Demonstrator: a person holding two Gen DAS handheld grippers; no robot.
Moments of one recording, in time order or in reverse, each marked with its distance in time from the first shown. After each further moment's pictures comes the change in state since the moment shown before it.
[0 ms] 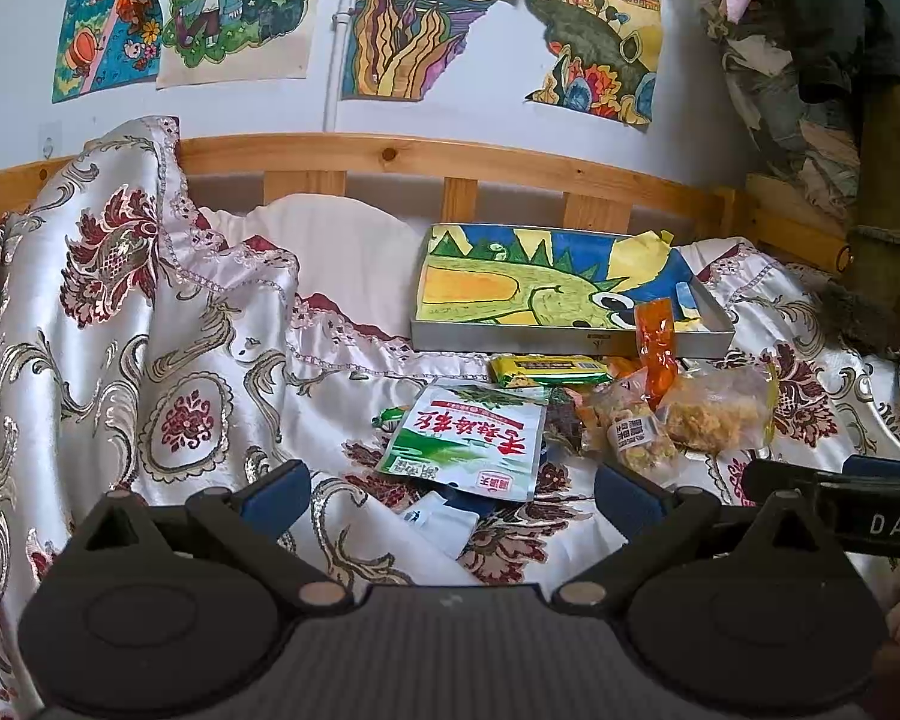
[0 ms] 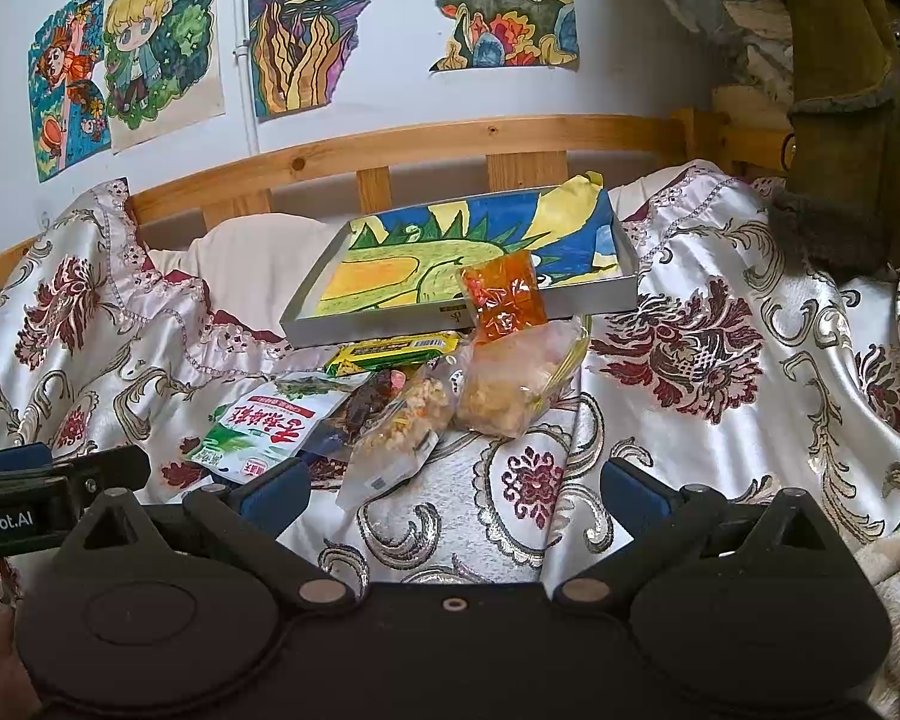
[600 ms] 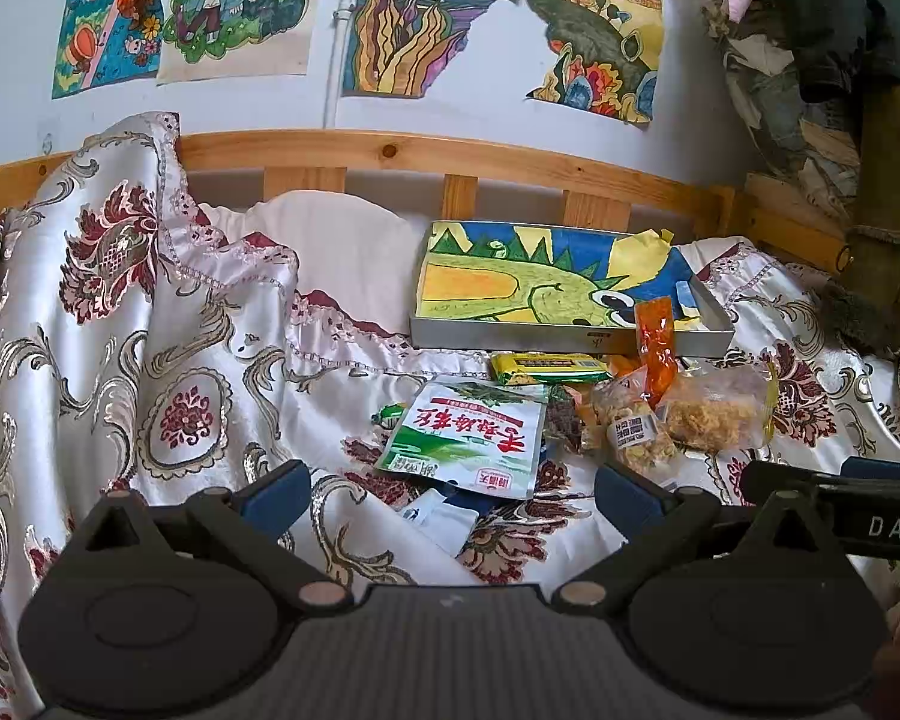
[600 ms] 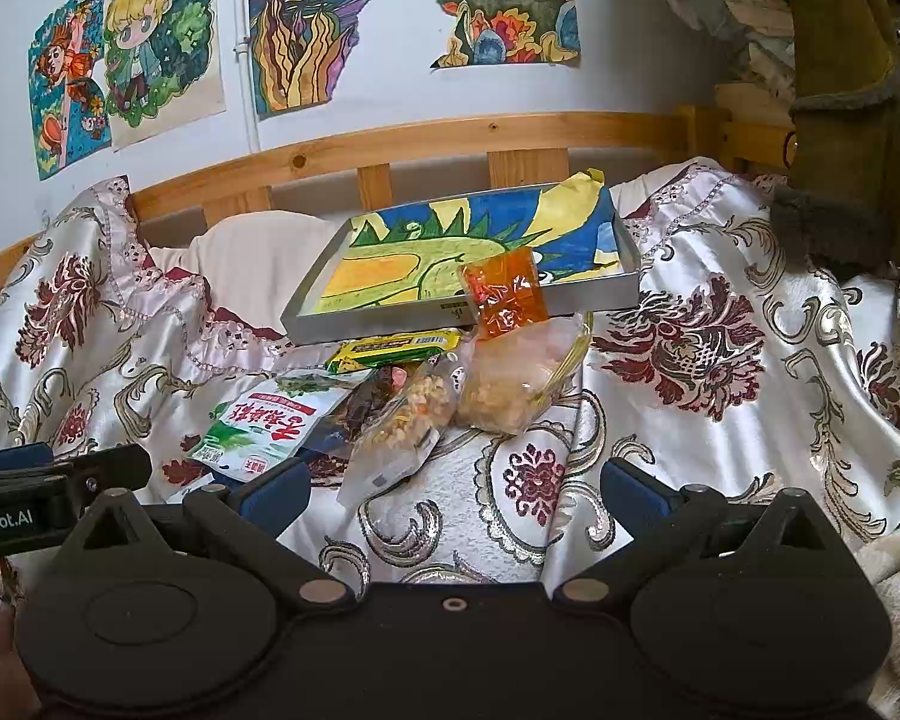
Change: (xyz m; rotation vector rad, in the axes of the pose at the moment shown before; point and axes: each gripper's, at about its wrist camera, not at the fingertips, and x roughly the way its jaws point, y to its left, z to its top) left arm 0.001 -0.001 -0.003 -0.004 0.003 -0.001; right arm 0.001 0.000 -0.001 0.000 0.004 0.001
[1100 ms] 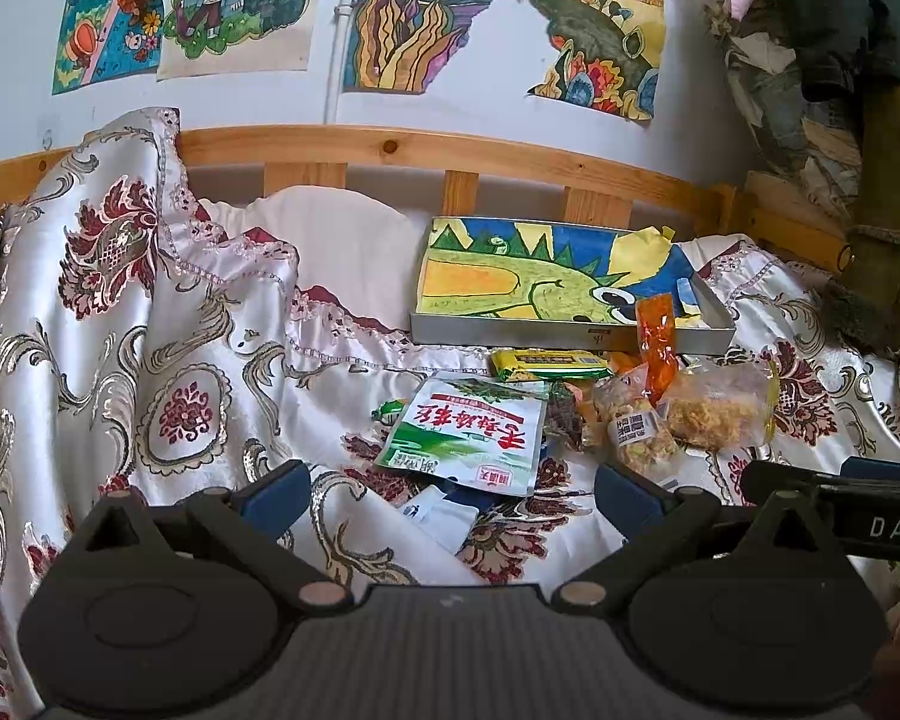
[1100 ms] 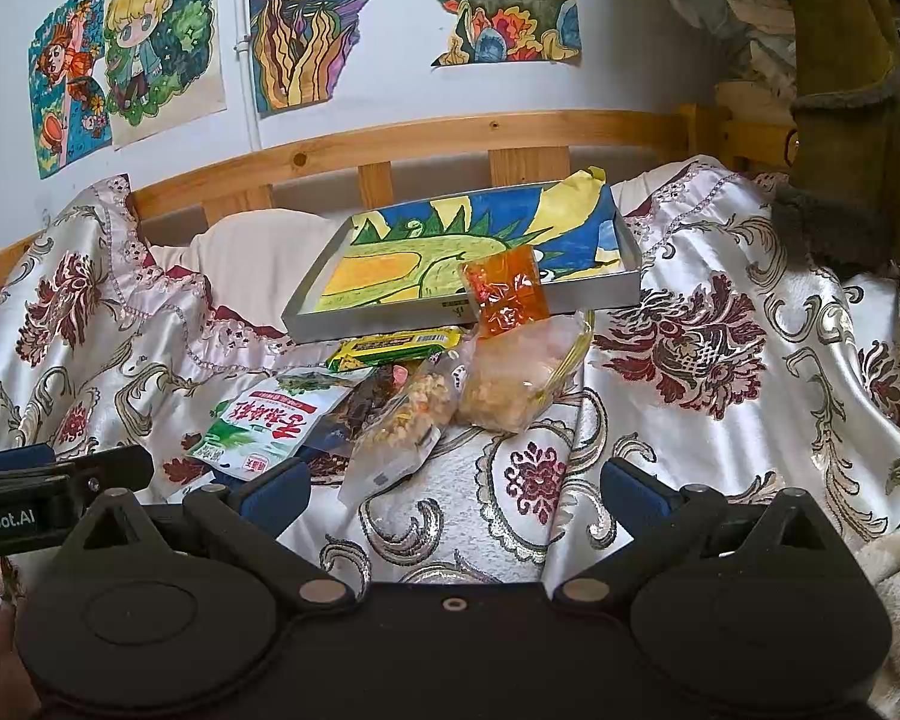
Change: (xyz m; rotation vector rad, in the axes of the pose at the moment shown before) left arm 0.005 0.001 -0.006 -0.005 0.007 -0.002; right arm -0.001 -0.001 0.001 0.000 0.003 0.001
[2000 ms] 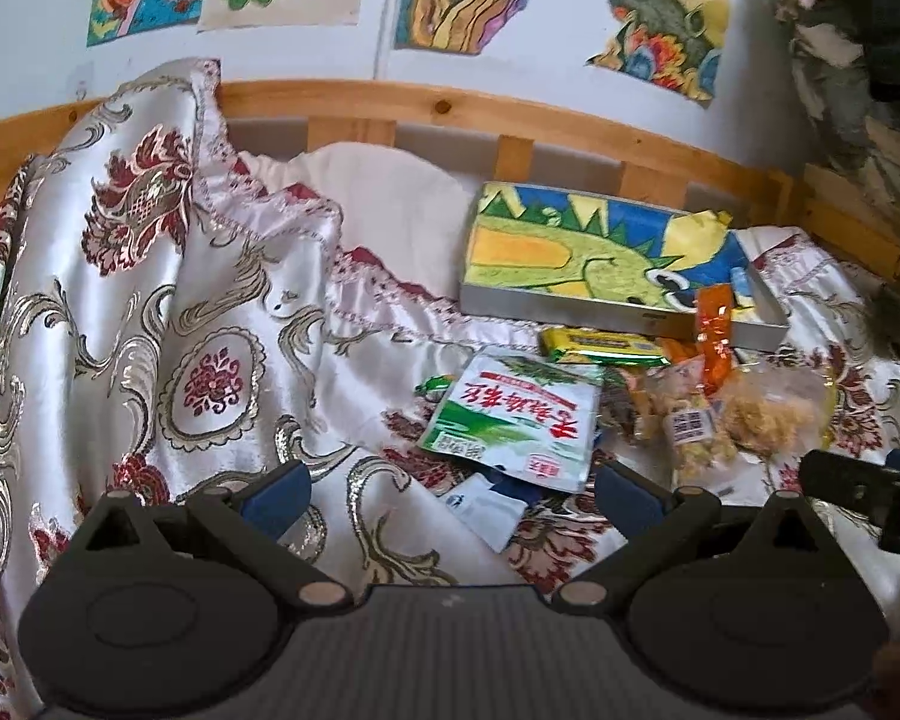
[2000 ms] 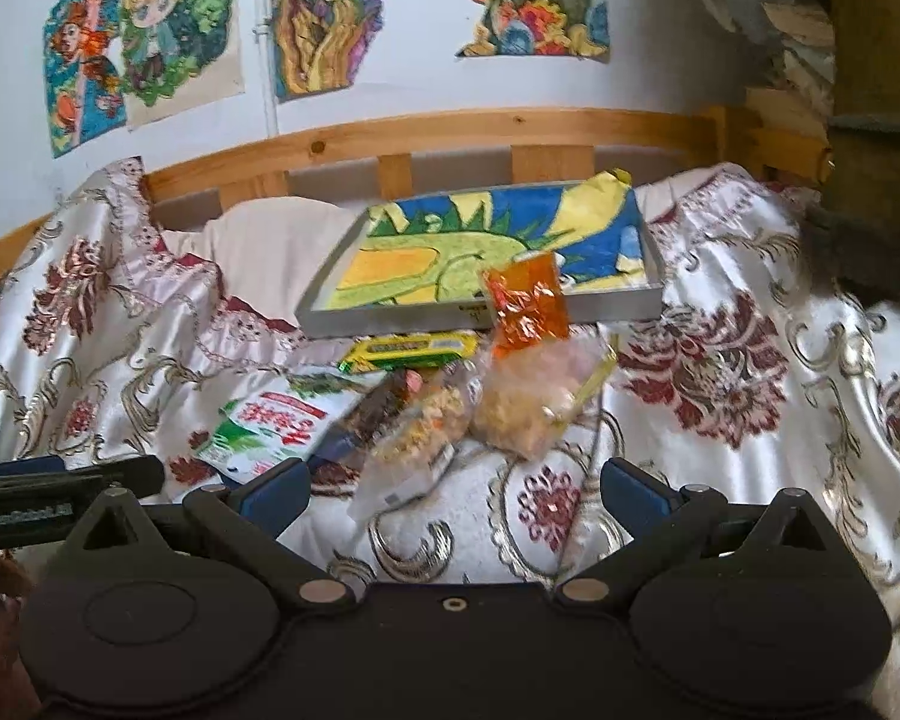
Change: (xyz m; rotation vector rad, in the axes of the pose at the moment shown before) left arm 0.022 0.017 0.013 -0.076 0.097 0.073; right arm 0.008 0.006 0.021 -0.054 0.035 0.037
